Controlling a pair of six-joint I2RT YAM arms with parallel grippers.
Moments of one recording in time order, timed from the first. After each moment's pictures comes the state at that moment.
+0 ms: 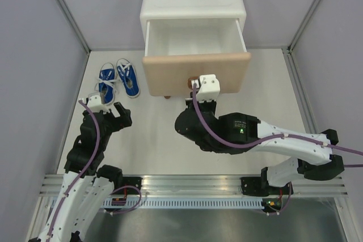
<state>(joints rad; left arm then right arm) -0.27 0.47 0.68 -0.59 -0.26 -0.37 1.39 1.44 1.69 -0.91 1.16 0.71</state>
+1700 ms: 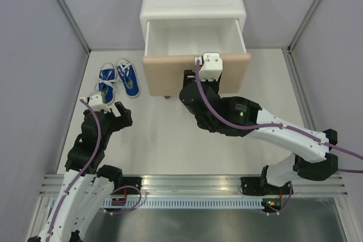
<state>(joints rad) -0.27 0.48 0.68 -0.59 -0.26 -0.37 1.25 1.47 1.76 -0.74 1.13 0.56</state>
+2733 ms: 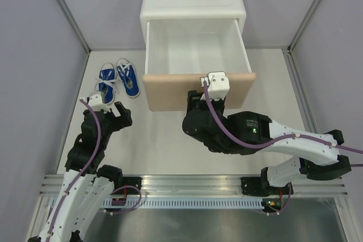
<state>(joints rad) -0.26 0.48 0.68 -0.59 -0.26 -0.37 1.45 1.42 1.77 -1.02 1.18 0.78</state>
